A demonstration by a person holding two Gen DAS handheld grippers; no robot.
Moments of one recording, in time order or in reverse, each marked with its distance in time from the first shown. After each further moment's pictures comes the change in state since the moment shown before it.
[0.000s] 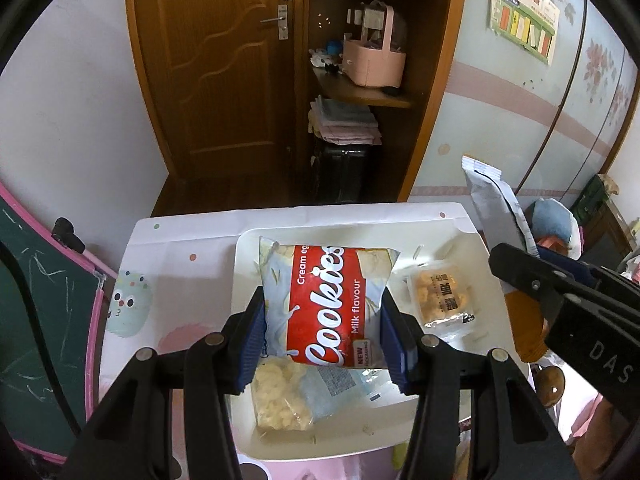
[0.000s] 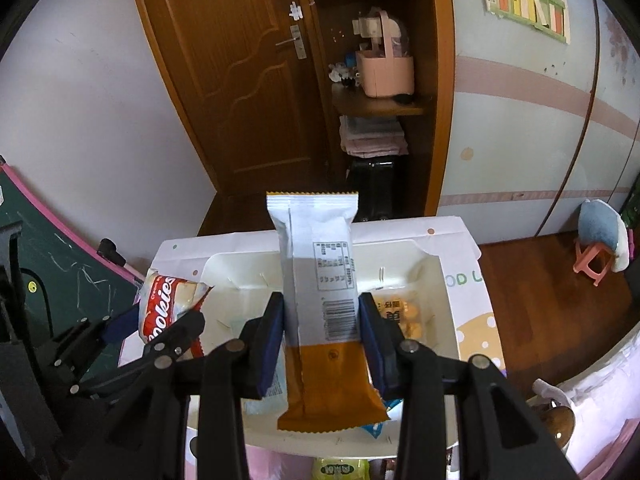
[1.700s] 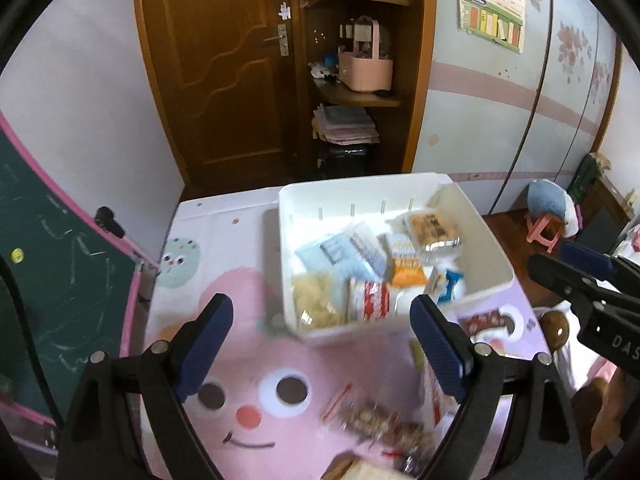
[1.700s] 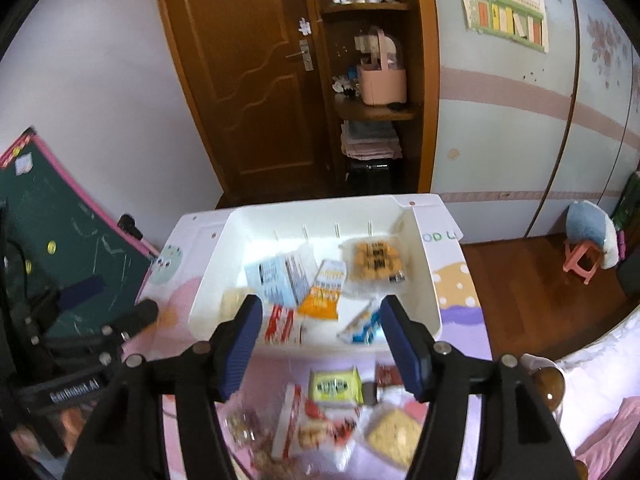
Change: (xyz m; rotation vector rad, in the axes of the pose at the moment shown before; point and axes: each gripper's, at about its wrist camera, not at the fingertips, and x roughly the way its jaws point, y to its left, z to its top) left arm -0.127 0.030 -0.114 0.078 -0.063 0.032; right arm -0.105 0.004 -0.111 -0.056 -0.065 -0.010
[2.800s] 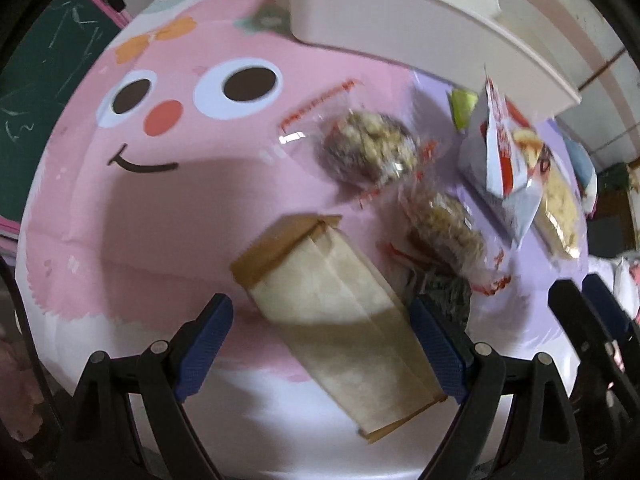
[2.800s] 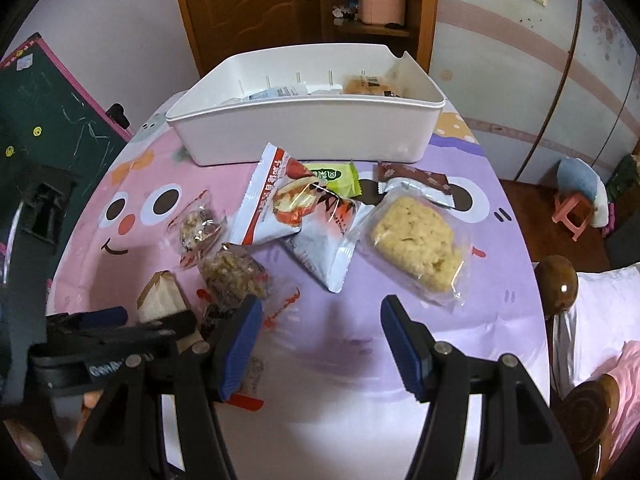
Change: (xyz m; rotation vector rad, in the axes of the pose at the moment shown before) left arm 0.094 -0.033 -0.209 -0.293 0.504 -0.033; right arm 0.032 -0.002 -0.182 -0.038 0.204 -0.054
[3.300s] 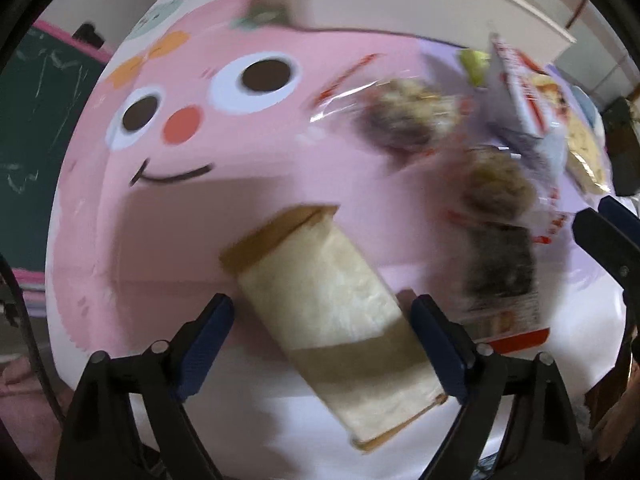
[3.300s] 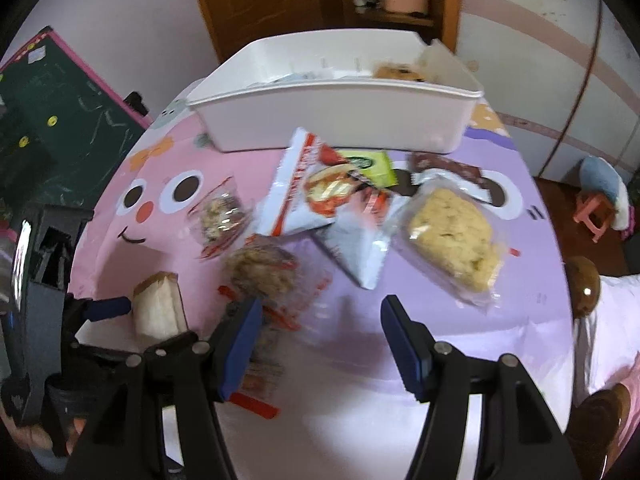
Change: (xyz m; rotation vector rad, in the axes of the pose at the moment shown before) left arm -0.004 0.024 -0.006 0.171 0.026 0.083; right arm 0.018 0.019 0.004 -0.050 0.062 0.104
